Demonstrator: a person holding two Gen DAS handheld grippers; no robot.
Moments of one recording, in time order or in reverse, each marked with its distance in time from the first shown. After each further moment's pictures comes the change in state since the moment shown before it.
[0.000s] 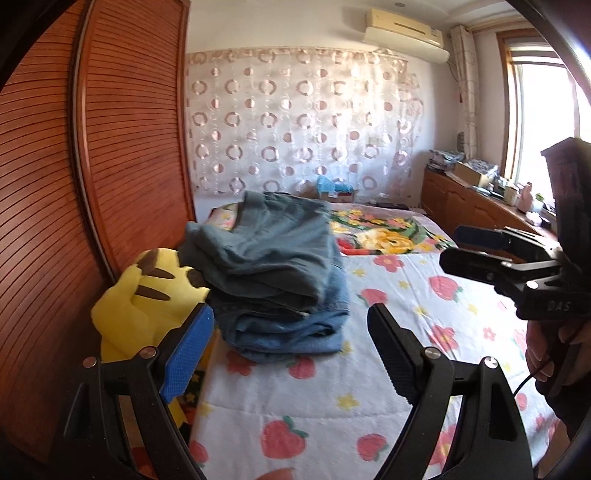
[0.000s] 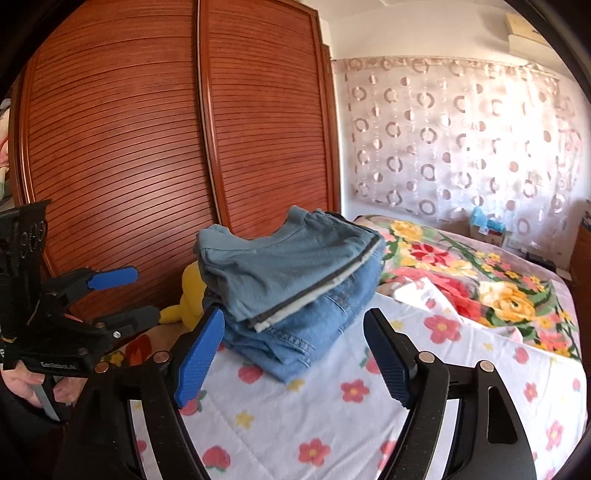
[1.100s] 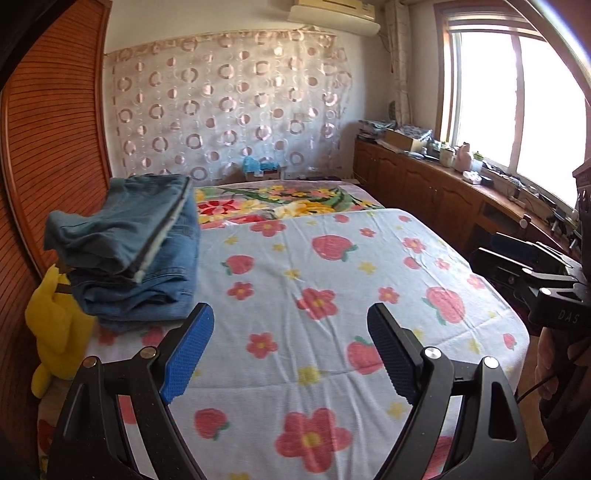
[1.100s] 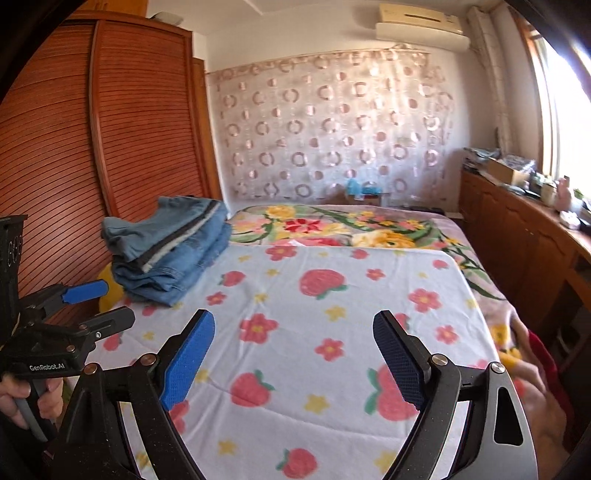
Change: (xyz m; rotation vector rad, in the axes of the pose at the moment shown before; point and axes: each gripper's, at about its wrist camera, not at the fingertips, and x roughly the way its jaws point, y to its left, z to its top) left arm -0.012 -0.146 -0.030 0.117 0.073 -0.212; right arm -0.121 0.038 -0.073 0.232 -0.013 -0.420
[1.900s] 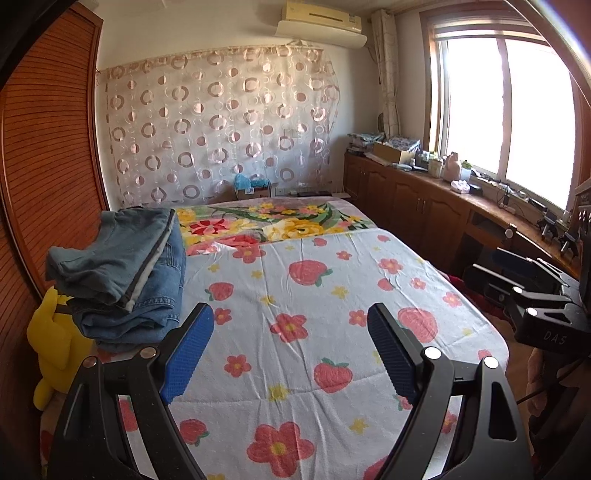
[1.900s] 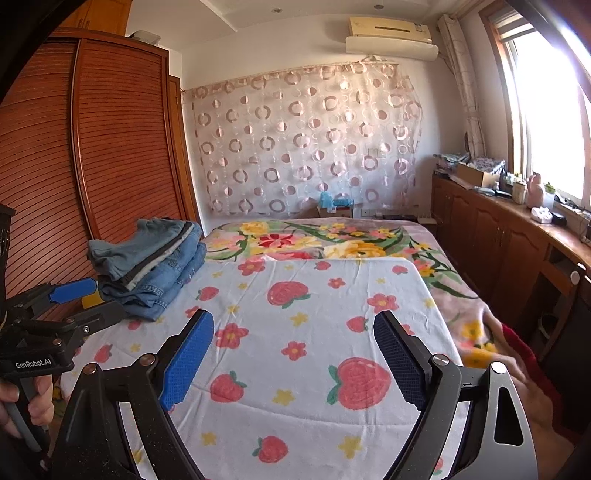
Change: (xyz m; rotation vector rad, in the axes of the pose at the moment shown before) left arm -0.030 -0.031 0.025 0.017 -0.060 -0.012; right arm -0.031 0.030 -0.008 0.044 -0.062 -0.083
